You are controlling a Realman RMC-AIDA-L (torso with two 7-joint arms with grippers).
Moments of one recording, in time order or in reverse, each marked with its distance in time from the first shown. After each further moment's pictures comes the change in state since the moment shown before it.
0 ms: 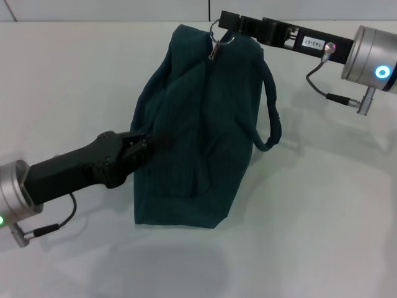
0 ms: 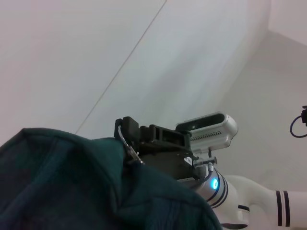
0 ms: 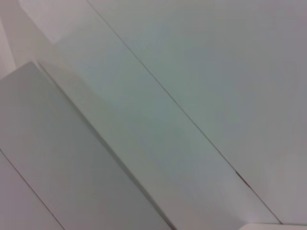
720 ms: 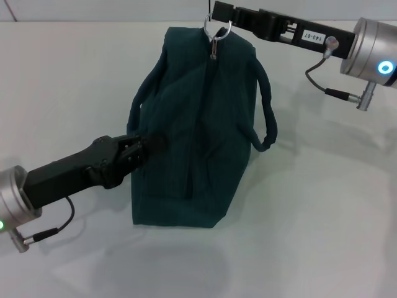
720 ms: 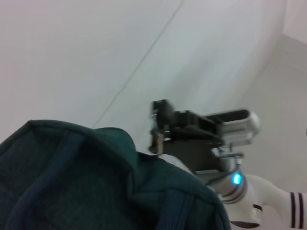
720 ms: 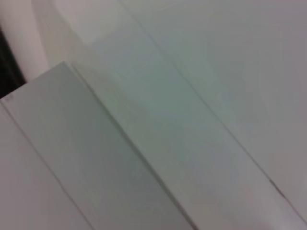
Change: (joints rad) left arm 0.018 -0.001 -0.009 -0.022 -0.005 -0.030 0.000; right arm -0.001 0.003 0.002 -0.036 0.005 -0.065 -0.013
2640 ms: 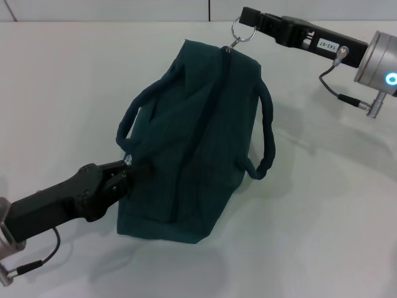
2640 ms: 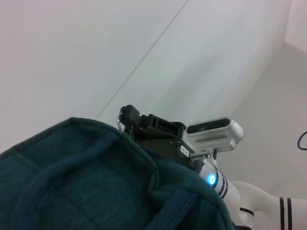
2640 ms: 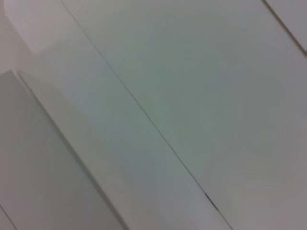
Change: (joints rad) left arm 0.074 0.009 -0.012 -0.021 0.026 0.067 0.033; right arm -0.062 0.004 0.004 0.006 0.036 0.117 -0.085
